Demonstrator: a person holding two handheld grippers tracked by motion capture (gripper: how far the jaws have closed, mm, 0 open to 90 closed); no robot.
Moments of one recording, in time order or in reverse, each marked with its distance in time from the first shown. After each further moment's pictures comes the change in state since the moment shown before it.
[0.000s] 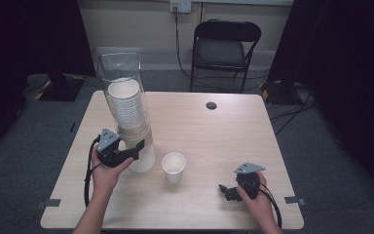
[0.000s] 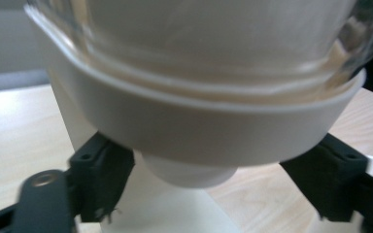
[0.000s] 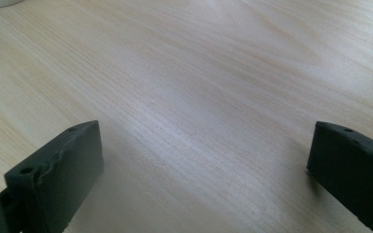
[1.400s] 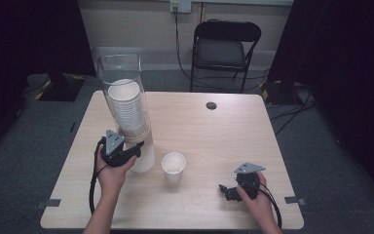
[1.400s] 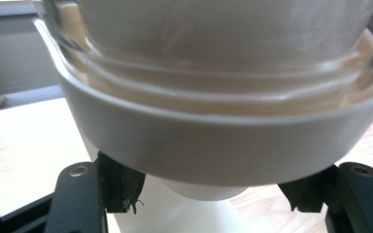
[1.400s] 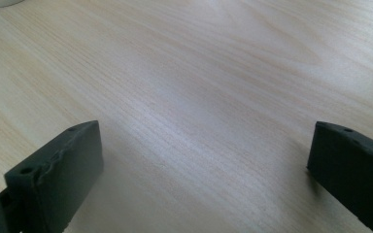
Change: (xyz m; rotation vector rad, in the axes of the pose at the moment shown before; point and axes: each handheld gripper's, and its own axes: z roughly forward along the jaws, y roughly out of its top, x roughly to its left) left arm -0.011 -0.006 0.009 0.002 0.099 0.040; right arm 0.000 0.000 0.000 0.000 0.000 -0.001
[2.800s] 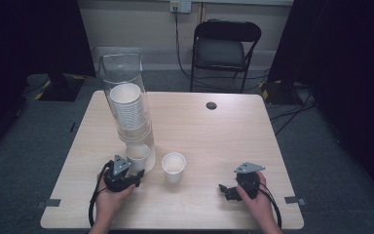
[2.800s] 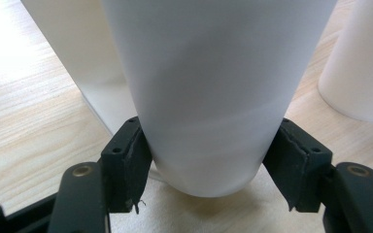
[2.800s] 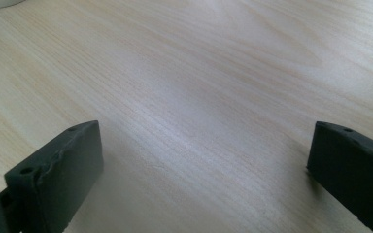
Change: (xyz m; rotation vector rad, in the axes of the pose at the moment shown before) left arm -0.010 -0.070 -0.018 0.321 -0.090 0.095; right arm 0.000 0.001 0.001 0.002 -0.001 -0.001
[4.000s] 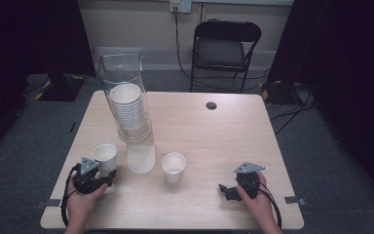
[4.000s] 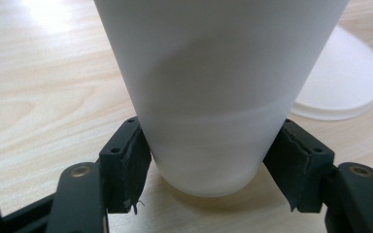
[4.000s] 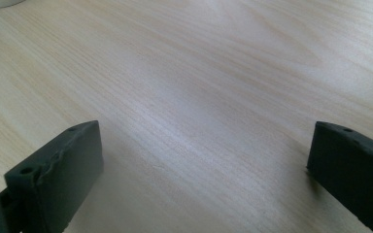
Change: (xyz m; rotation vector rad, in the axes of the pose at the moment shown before) left arm 0.067 -0.035 -0.031 0.046 0.123 -0.169; right arm 0.000 0.000 0.000 0.000 0.000 0.000
